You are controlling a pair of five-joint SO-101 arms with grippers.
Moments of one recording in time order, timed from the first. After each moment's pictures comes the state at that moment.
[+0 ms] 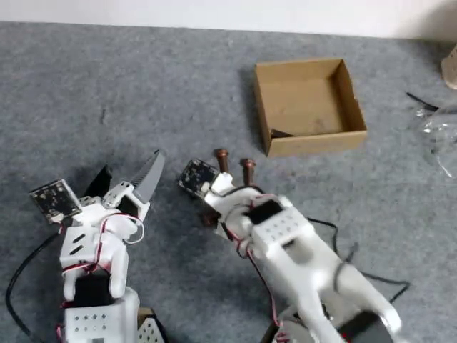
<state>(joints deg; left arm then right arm) -10.5 -103.3 95.7 34.0 28.0 -37.9 -28.7 55.5 44.1 31.6</state>
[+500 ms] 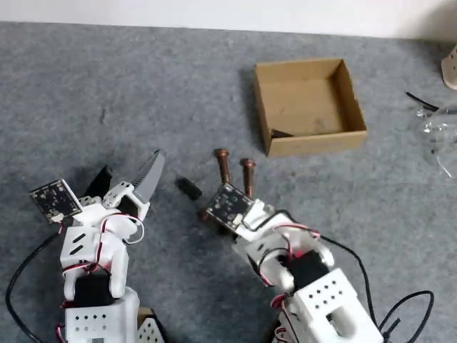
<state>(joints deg) -10.5 -103.3 95.7 34.0 28.0 -35.4 -66.9 76.9 45.8 29.1</state>
